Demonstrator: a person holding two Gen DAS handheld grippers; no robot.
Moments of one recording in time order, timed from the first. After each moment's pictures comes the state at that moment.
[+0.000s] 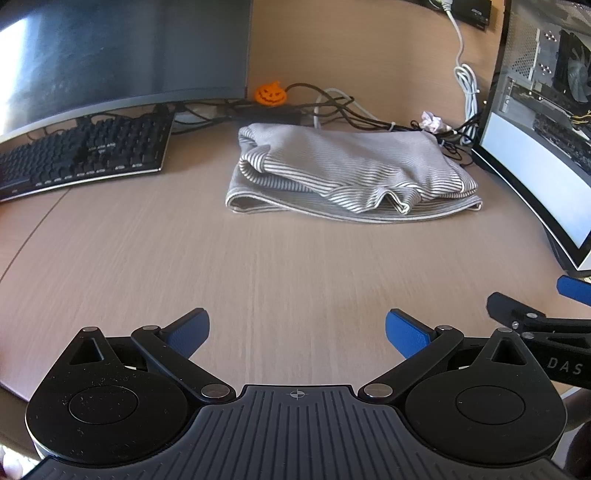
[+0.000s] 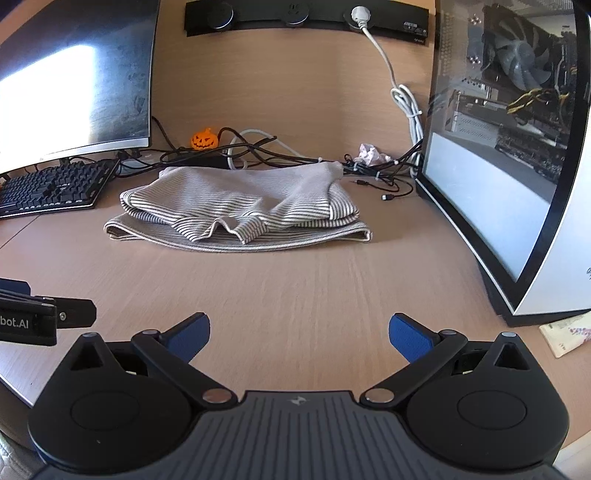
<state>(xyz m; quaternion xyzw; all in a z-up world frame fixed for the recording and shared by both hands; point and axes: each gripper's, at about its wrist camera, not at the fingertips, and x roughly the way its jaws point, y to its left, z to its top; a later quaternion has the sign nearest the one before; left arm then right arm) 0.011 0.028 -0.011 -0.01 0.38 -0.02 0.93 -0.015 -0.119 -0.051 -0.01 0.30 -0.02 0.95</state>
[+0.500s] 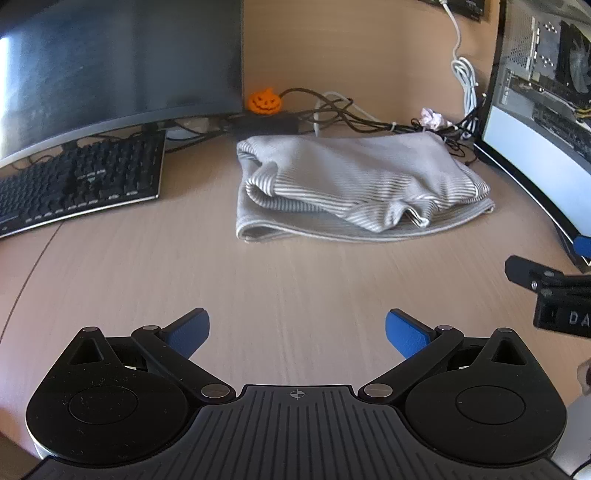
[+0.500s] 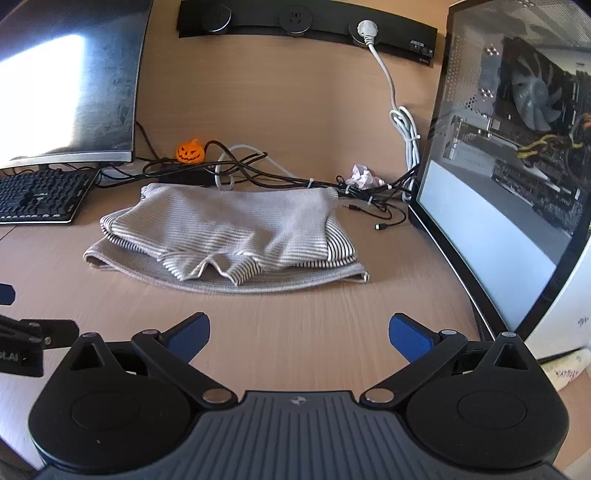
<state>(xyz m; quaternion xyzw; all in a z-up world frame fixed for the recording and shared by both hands) 0.047 0.051 -0.004 0.02 0.38 -0.05 0.92 0.030 -0.099 -0.030 -0.04 0.30 -0.06 0.95</state>
